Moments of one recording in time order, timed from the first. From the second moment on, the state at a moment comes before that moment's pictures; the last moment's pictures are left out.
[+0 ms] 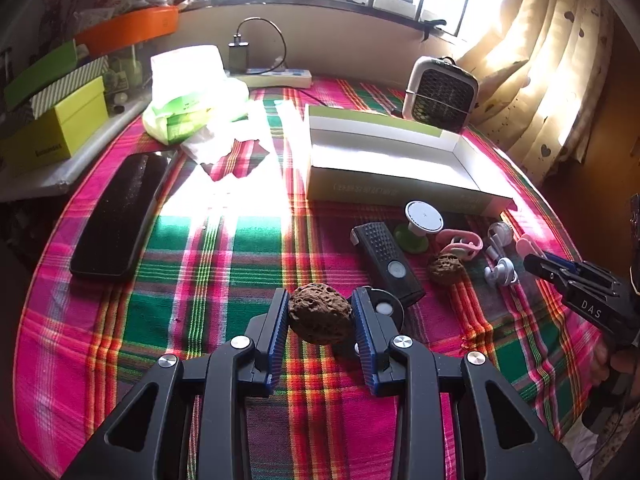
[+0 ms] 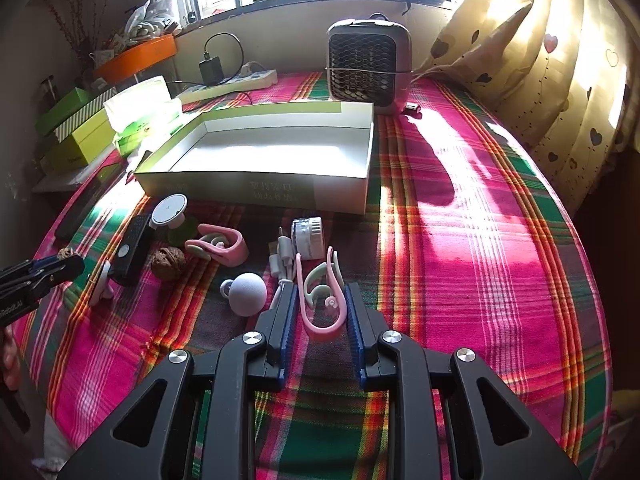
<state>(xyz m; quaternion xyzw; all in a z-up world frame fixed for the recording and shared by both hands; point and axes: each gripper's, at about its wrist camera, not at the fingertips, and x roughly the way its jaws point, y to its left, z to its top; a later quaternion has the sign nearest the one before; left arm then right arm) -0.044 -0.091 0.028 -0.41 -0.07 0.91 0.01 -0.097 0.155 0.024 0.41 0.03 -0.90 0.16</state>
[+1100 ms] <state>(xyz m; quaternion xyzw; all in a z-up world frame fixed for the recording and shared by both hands) -0.155 -0.082 0.061 -0.40 -0.06 0.91 0.06 -0.172 0.101 0.067 0.40 0.04 -0.89 0.19</state>
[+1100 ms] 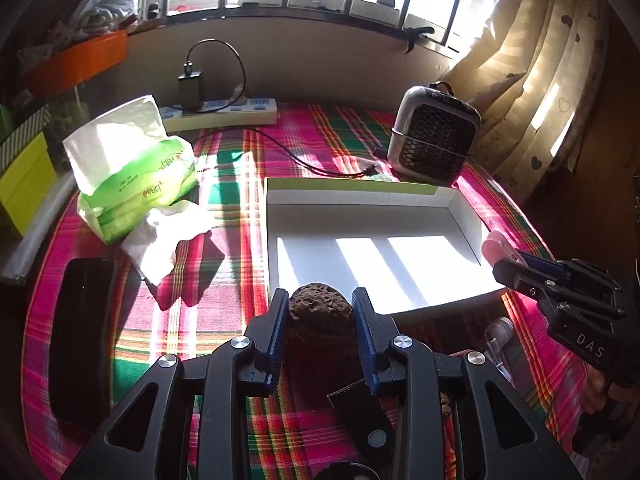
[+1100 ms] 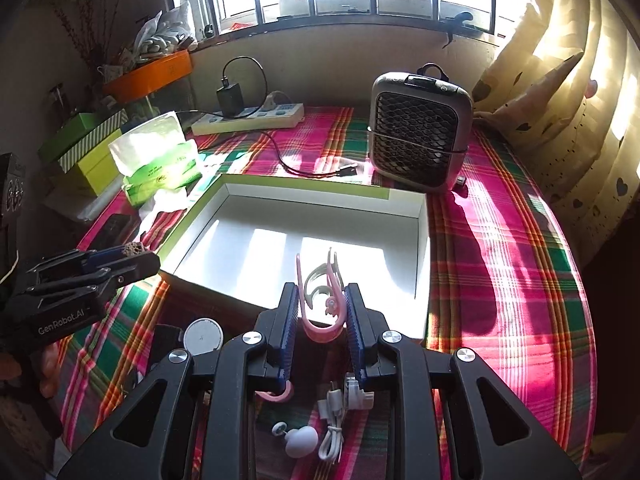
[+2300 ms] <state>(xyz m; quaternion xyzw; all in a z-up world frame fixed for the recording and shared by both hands) -0.274 -0.064 0.020 -0.46 -0.02 0.88 0.08 -0.281 0.071 0.018 0.47 0.04 -0.87 0.15</state>
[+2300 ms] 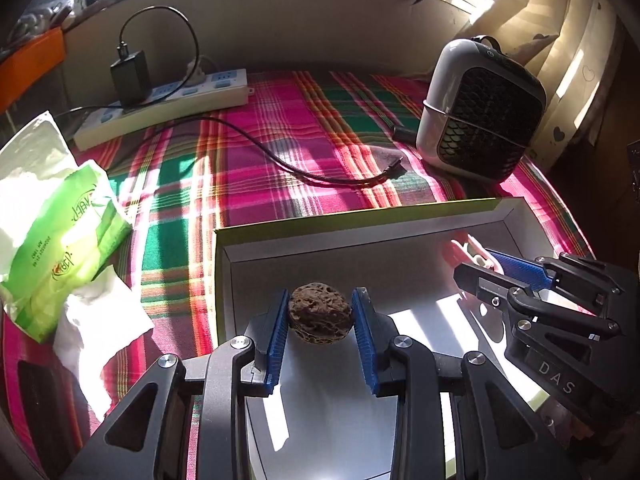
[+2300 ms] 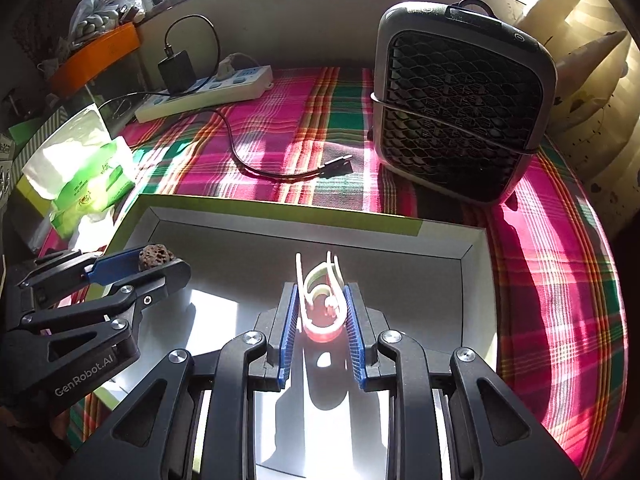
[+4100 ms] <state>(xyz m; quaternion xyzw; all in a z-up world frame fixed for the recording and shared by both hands) -0.253 -0.067 0.035 -0.45 -0.02 0.89 0.06 -0.266 0.079 0.026 0.45 0.03 -0.88 0.14</state>
